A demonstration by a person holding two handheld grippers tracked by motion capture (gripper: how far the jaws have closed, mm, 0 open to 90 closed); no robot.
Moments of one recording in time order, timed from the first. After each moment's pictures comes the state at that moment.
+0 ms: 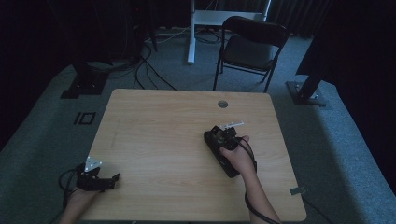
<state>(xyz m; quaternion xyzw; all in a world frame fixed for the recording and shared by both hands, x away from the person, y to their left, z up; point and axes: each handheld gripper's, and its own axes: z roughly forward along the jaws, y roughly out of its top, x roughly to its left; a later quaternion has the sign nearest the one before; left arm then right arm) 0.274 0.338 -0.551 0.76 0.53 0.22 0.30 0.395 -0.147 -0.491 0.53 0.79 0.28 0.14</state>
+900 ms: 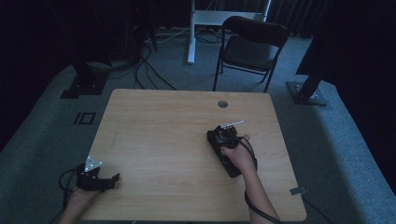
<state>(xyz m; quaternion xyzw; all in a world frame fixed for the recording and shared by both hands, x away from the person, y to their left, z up) 0.274 0.338 -0.551 0.76 0.53 0.22 0.30 0.404 -0.151 -0.497 0.55 0.79 0.24 0.12</state>
